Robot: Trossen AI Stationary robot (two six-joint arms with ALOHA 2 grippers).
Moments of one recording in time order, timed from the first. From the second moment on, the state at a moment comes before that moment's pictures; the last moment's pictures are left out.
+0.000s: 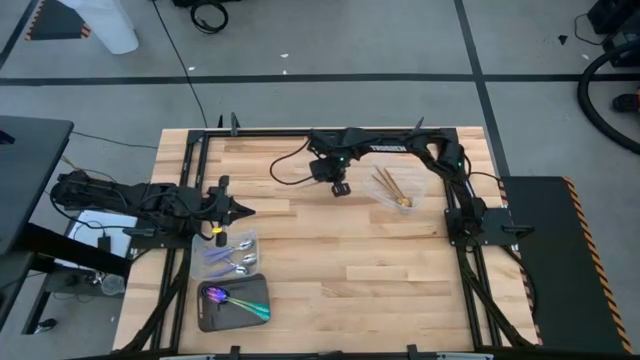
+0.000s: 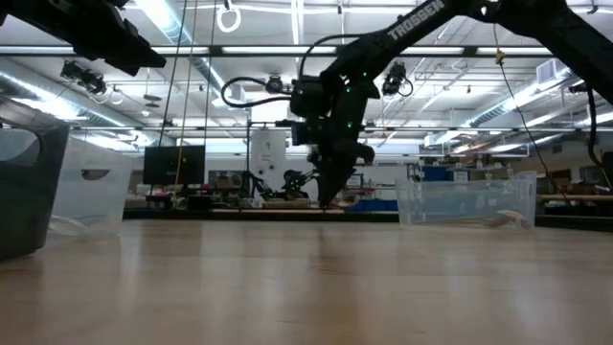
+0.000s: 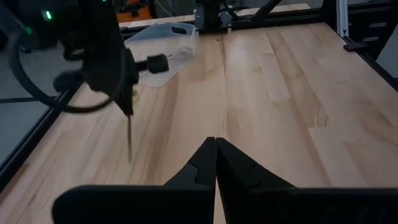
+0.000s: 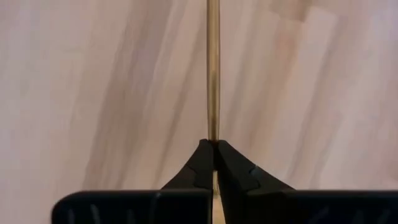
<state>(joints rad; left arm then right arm) -0.19 0.54 0.48 -0.32 -0.28 0.00 -0.39 2.14 1.69 -0.83 -0.14 -0.66</state>
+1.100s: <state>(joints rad) -0.19 0.54 0.48 -0.33 -0.32 -0.02 -0.40 1.66 1.49 -0.97 0.03 0.03</state>
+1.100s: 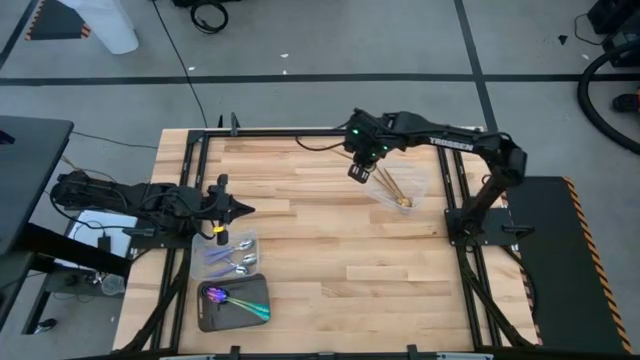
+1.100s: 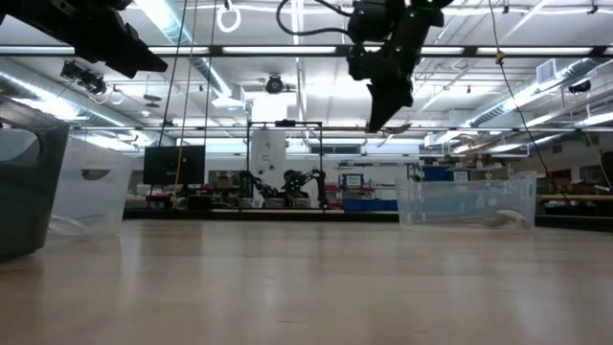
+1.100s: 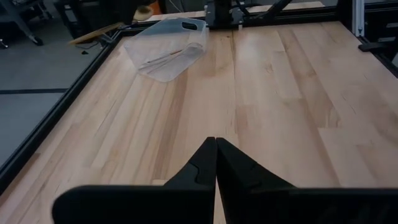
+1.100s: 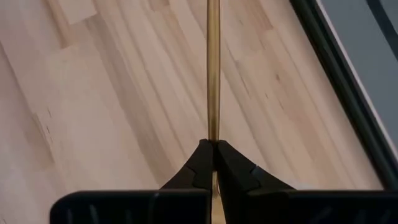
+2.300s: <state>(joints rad) -0.19 0.54 0.48 -0.33 -0.32 -0.10 -0.31 1.20 0.93 -0.69 0.26 0.31</state>
